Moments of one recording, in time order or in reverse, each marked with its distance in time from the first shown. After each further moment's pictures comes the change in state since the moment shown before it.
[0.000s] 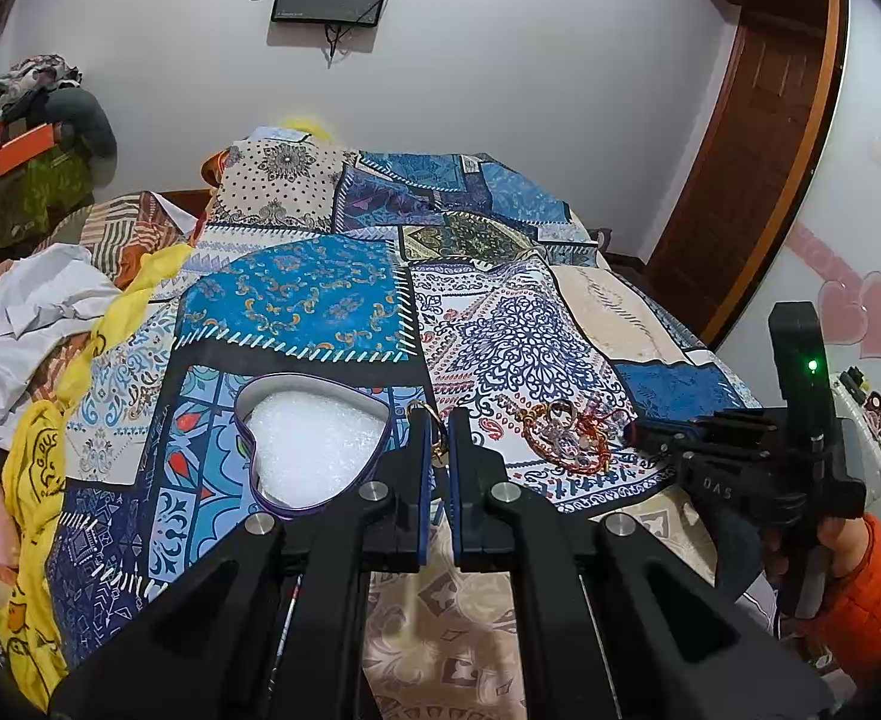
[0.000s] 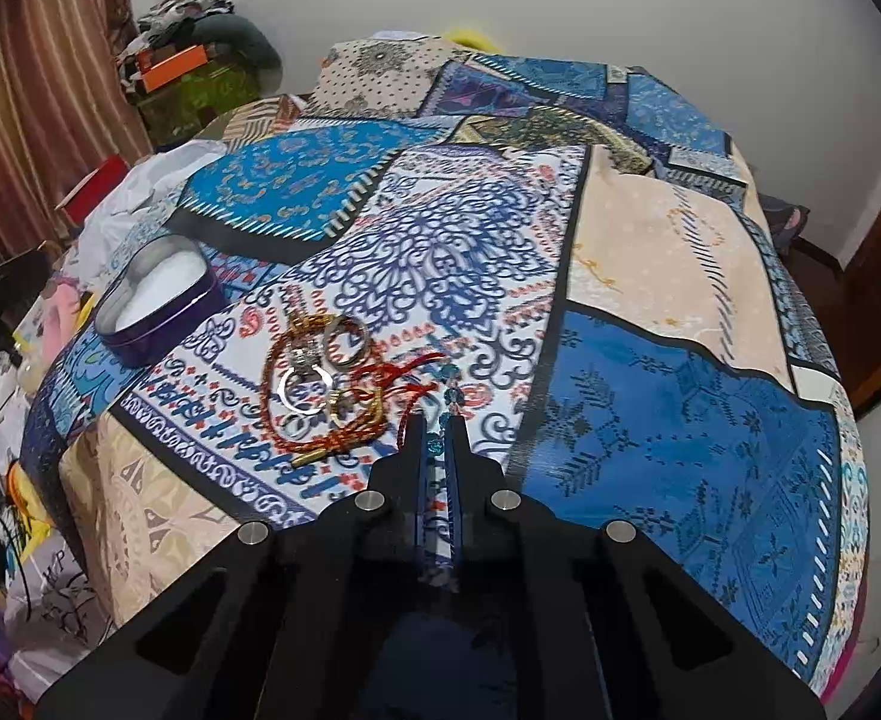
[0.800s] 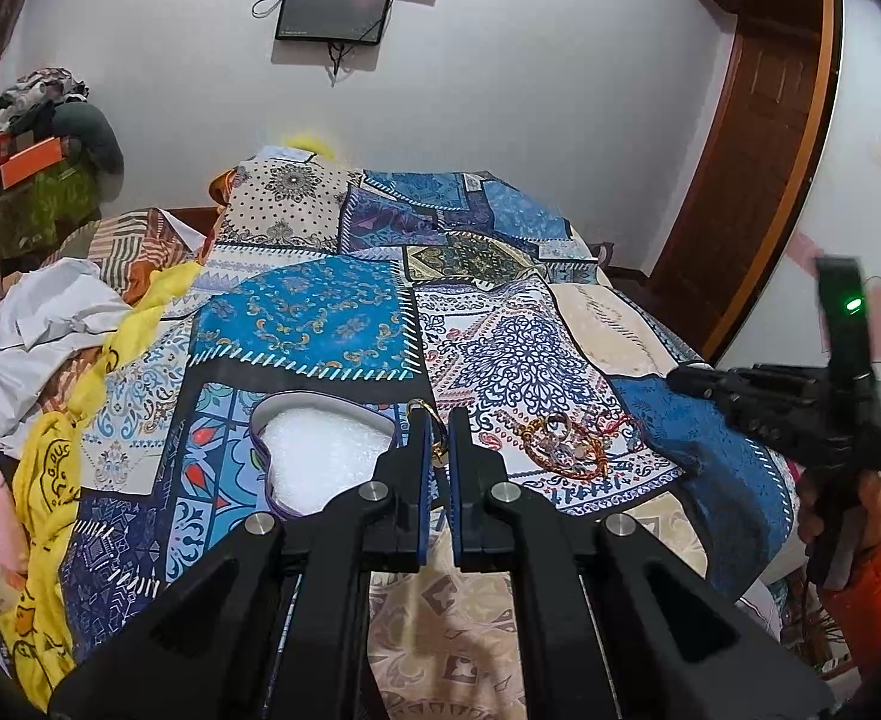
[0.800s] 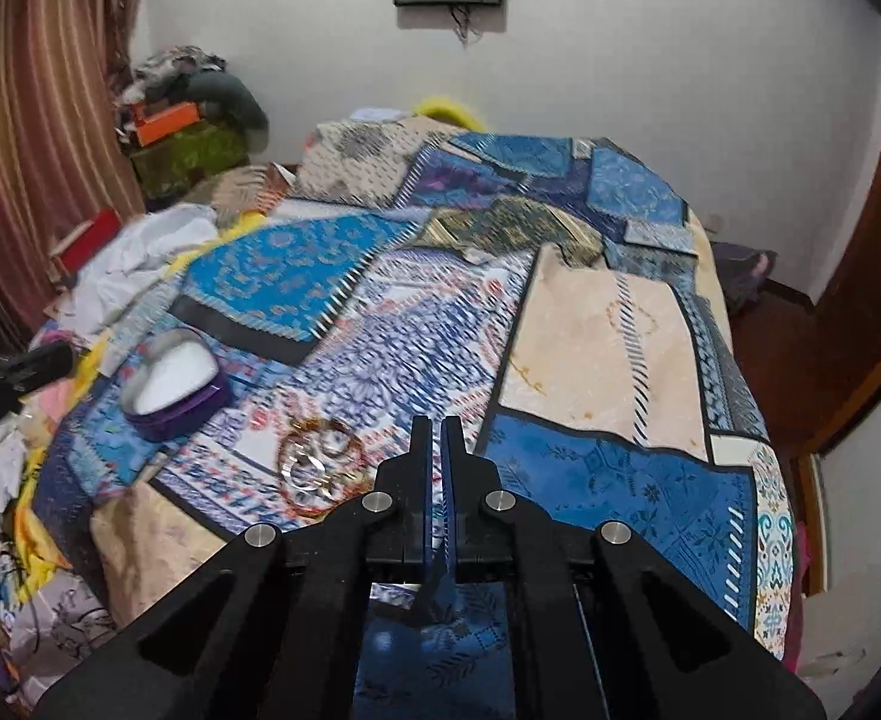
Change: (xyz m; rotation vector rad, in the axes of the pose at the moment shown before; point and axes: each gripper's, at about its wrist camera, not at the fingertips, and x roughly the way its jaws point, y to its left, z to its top) left arm -0.018 -0.002 0.003 0.006 -0.038 0.016; right arm -0.039 -0.004 0.027 -0.008 -0.100 -0.075
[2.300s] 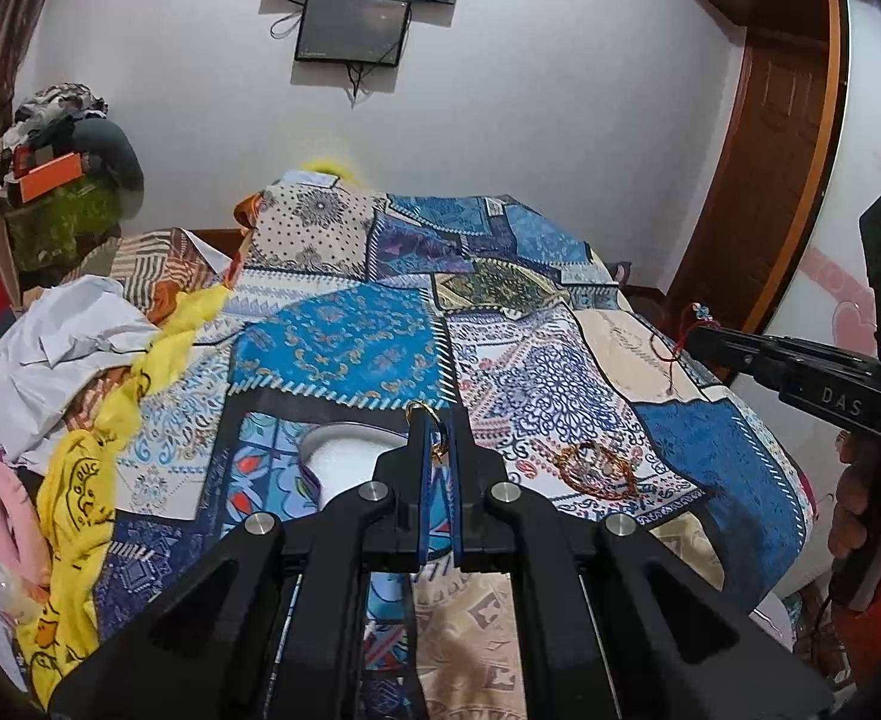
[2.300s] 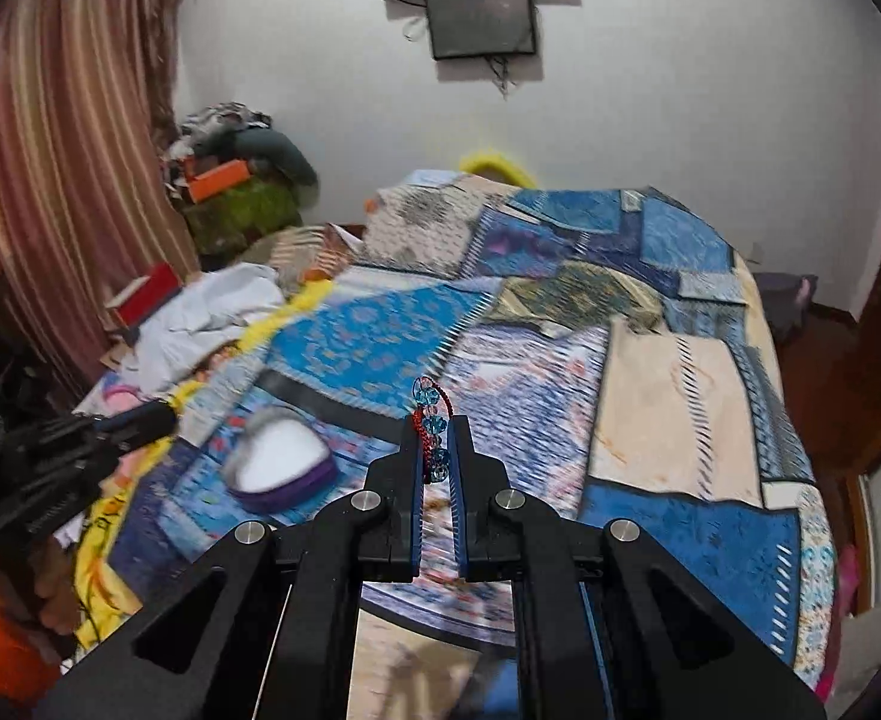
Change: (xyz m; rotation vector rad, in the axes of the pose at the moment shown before) left arm -0.018 0.019 0.014 0.000 -0.053 0.043; right arm -0.040 0.045 0.032 0.022 -0.171 0.190
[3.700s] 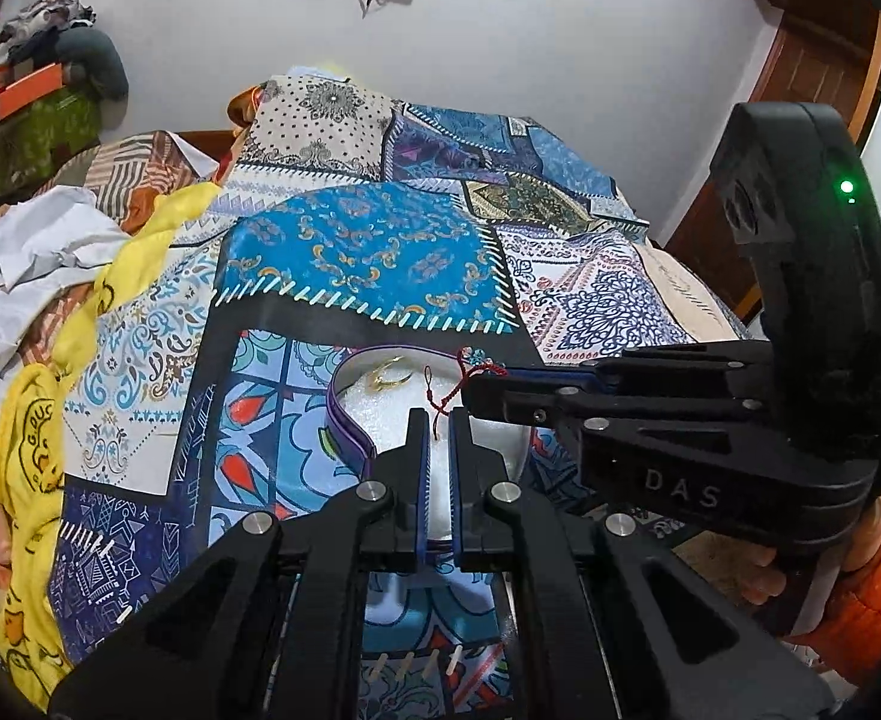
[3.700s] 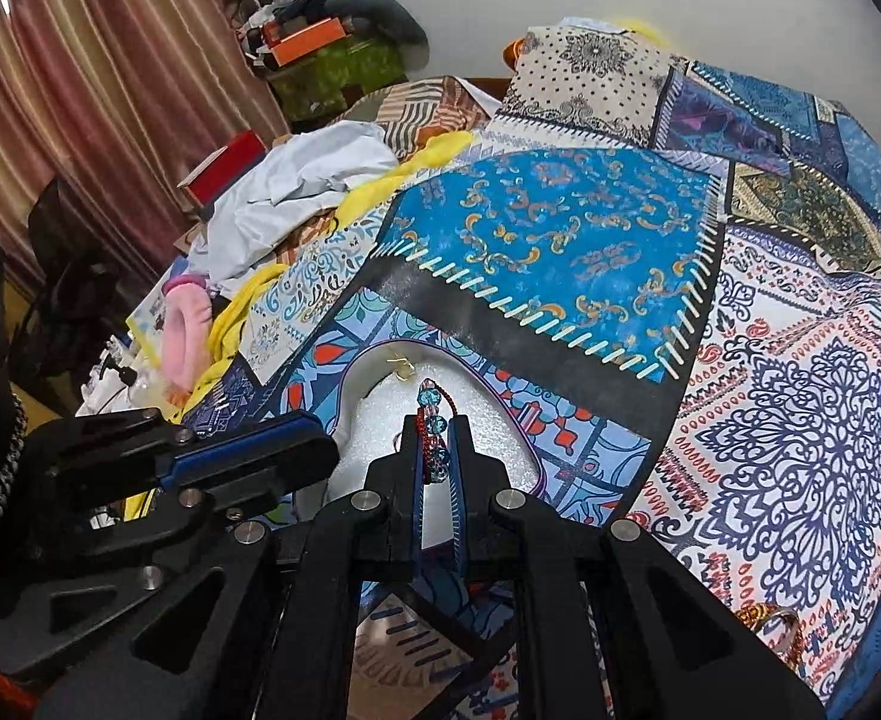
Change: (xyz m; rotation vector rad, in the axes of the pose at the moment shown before) left arm 0.085 0.063 -0.028 -0.077 0.195 -0.068; right arm 0.163 0.072 -0.013 -0.070 0.344 0.249
